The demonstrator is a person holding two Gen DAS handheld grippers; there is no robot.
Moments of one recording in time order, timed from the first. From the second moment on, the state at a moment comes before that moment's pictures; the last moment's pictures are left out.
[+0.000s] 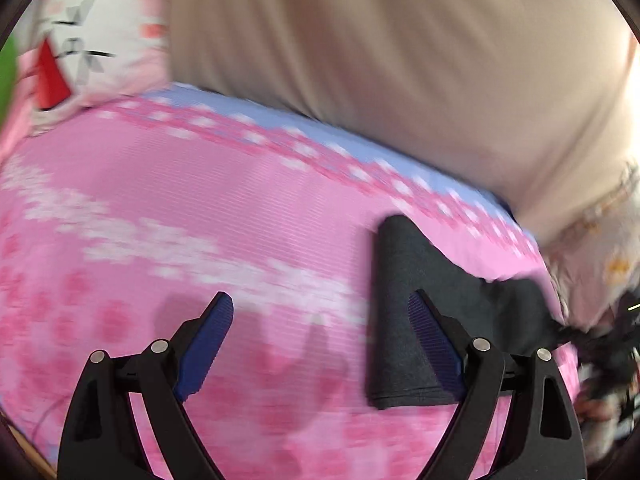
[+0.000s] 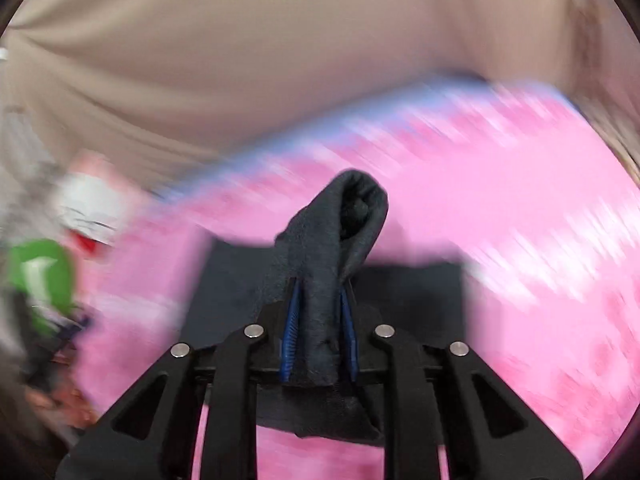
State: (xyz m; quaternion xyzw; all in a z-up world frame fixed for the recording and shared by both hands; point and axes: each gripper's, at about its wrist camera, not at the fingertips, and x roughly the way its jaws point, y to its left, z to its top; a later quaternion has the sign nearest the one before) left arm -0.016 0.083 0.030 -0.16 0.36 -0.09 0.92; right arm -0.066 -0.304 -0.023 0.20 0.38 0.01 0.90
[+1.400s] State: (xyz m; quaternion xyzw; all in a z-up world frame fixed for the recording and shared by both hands) left arm 0.015 -0.004 -0.024 -0.12 0.45 -0.12 0.88; right arm -0.105 -0.307 -0.048 0.17 0.35 0.00 0.92
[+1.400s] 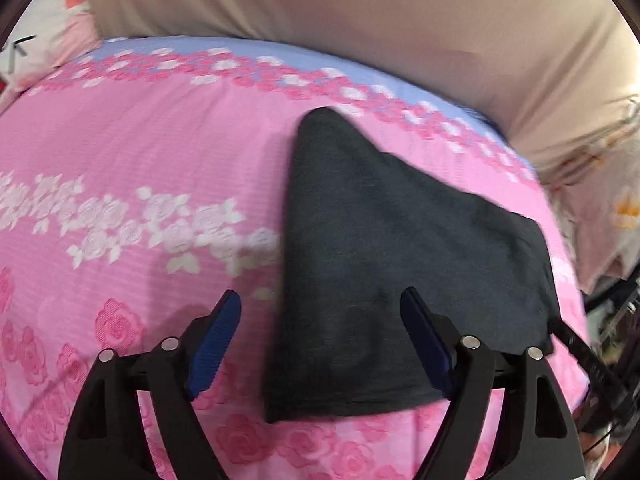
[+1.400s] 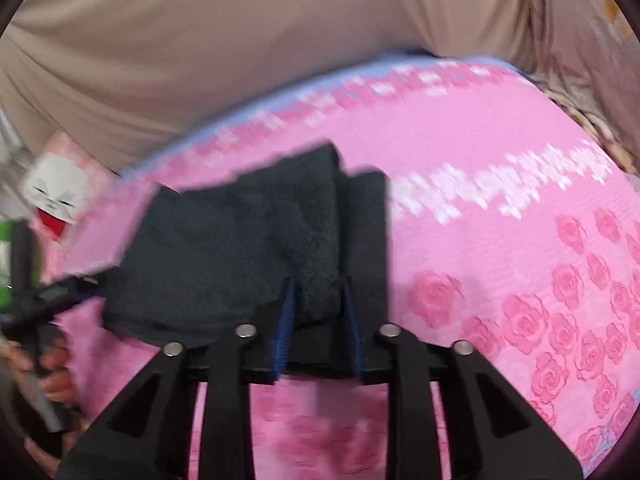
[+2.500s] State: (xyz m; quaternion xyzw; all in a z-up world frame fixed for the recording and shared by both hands) left arm -0.049 -0.004 0.024 0.01 0.38 -0.05 0.92; right arm -0.086 -0.250 -0.014 0.15 0.34 0.06 0.93
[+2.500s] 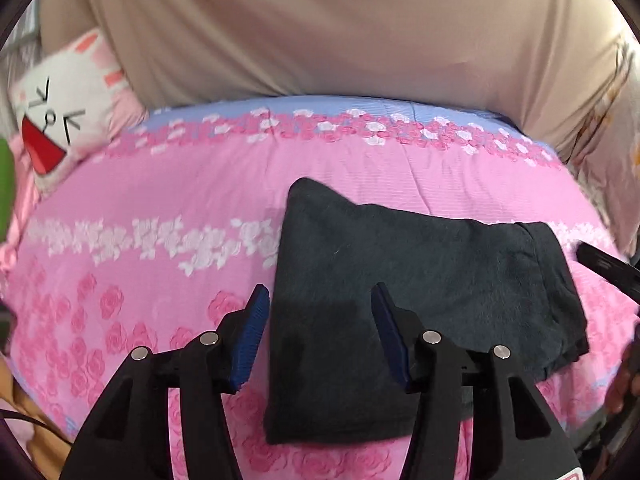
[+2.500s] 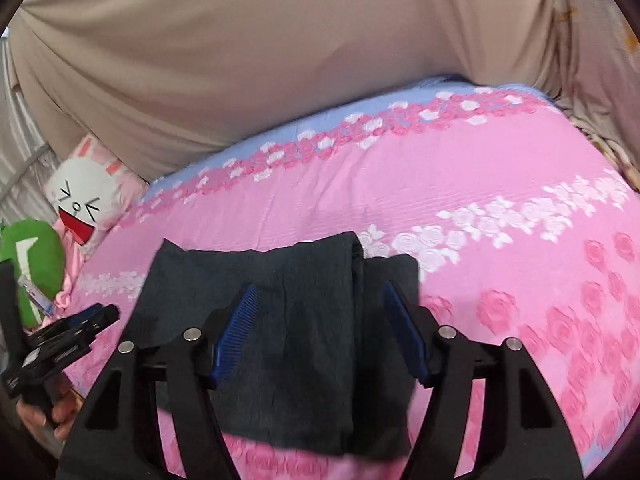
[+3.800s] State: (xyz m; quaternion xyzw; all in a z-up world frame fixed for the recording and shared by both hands) left arm -0.072 -0.055 0.007 0.04 0.39 -0.12 0.91; right arm -0.143 -0.258 -0.050 0.16 0.37 0.08 0.91
